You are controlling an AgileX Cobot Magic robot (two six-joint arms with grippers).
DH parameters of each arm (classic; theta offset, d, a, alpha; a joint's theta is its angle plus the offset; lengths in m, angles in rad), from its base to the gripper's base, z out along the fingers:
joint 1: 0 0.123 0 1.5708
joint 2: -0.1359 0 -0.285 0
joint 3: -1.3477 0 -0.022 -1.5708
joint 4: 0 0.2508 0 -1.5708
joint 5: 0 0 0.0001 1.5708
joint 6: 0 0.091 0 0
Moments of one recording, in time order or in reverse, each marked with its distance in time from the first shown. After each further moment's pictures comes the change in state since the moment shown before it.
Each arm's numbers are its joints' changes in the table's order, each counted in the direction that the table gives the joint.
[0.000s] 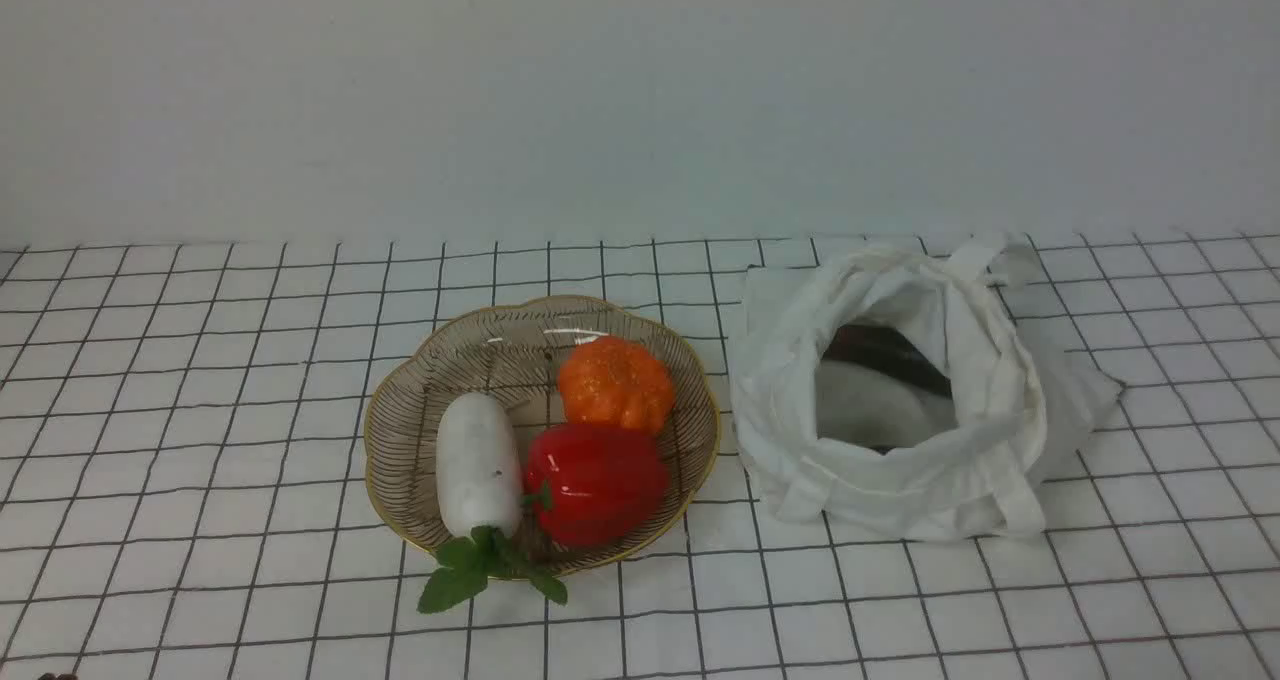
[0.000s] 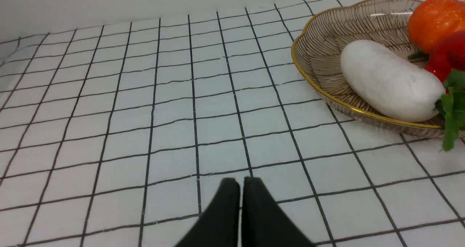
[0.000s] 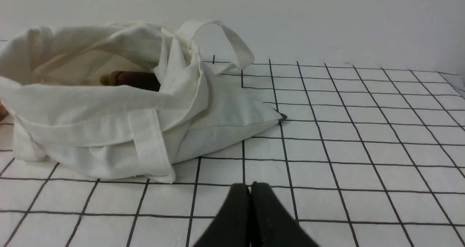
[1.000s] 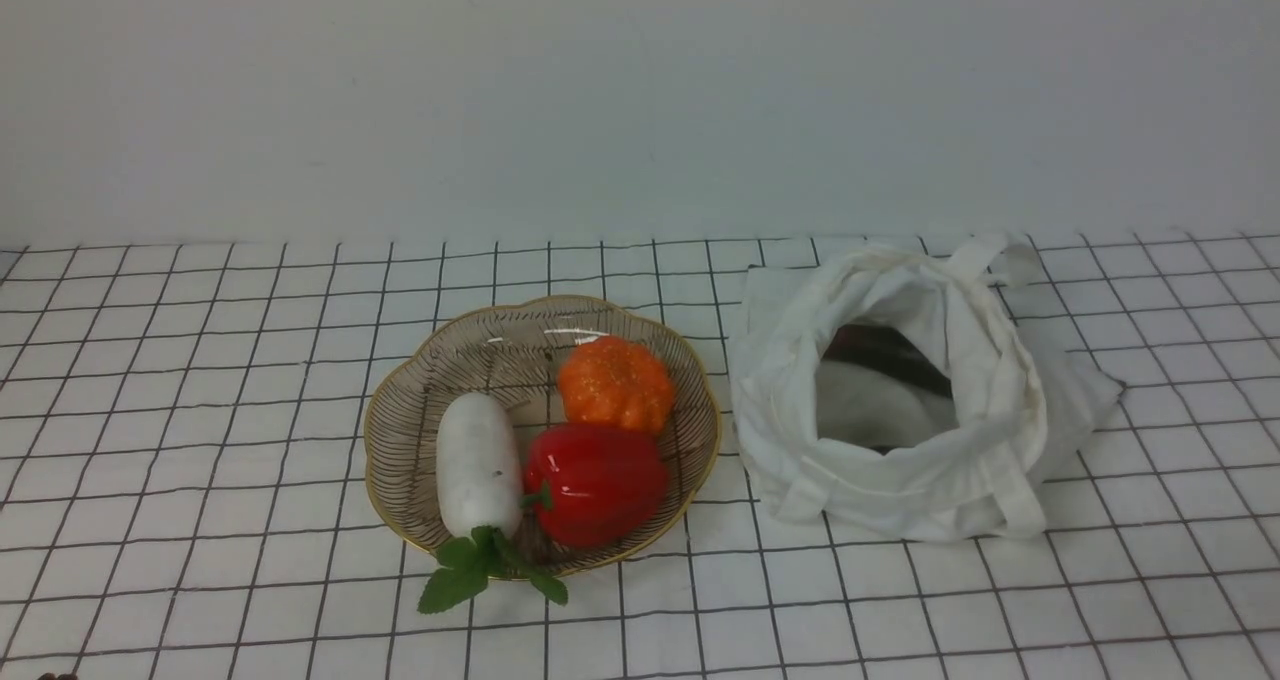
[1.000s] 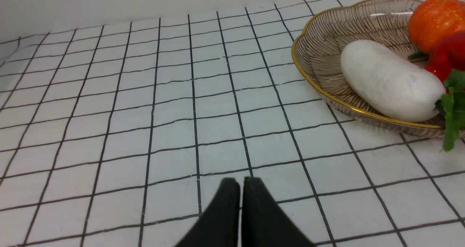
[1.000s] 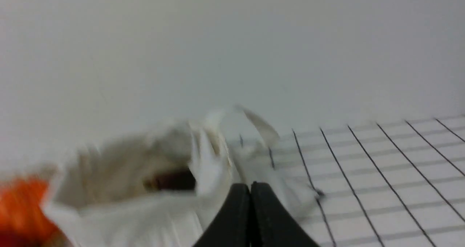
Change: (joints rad) right arm 0.000 0.000 -0.010 0.195 -0.297 0.102; left arm 0.000 0.000 0.000 0.000 0.000 0.000
